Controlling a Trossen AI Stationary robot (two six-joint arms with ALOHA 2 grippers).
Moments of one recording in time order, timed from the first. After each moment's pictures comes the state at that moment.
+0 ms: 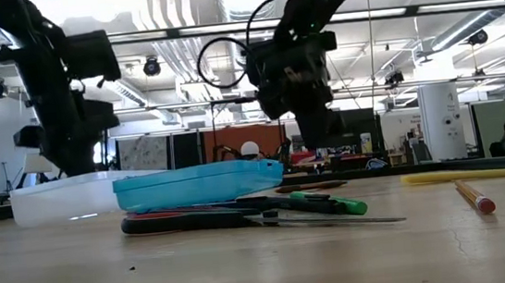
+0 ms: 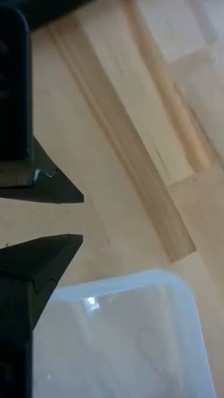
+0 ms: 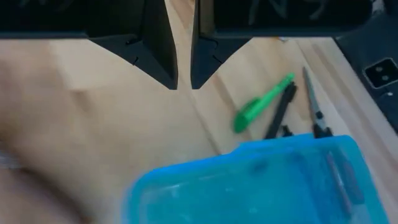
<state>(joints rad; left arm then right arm) 0.40 1.04 0.54 -0.70 -0.22 -0.68 -0.31 2.04 1.55 -1.02 -0.51 0.23</state>
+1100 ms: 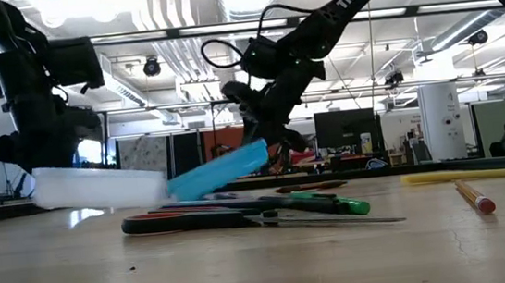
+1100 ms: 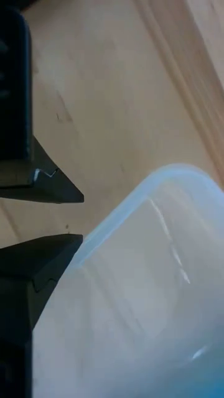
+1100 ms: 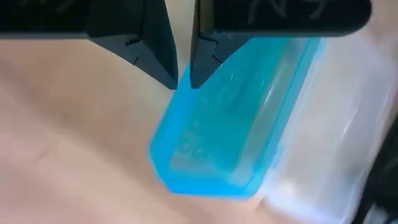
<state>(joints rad) 0.42 0.93 0.47 -0.76 -0.01 -0.73 -0.41 2.06 1.47 -0.32 -0.30 0.59</state>
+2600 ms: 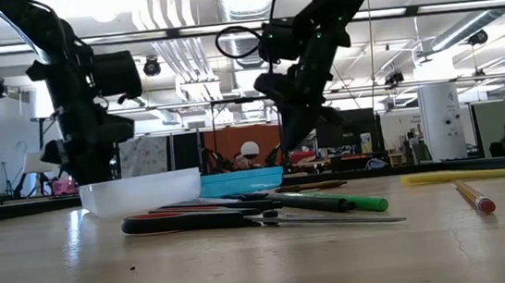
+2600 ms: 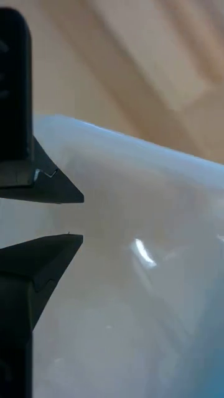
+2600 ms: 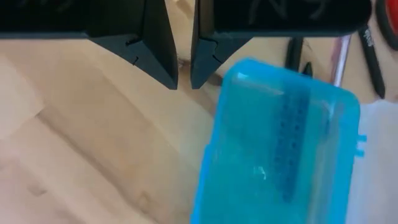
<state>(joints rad) 0.45 1.24 0.59 -0.64 -0.02 -0.54 -0.38 1.88 1.36 -0.61 -0.13 0.47</state>
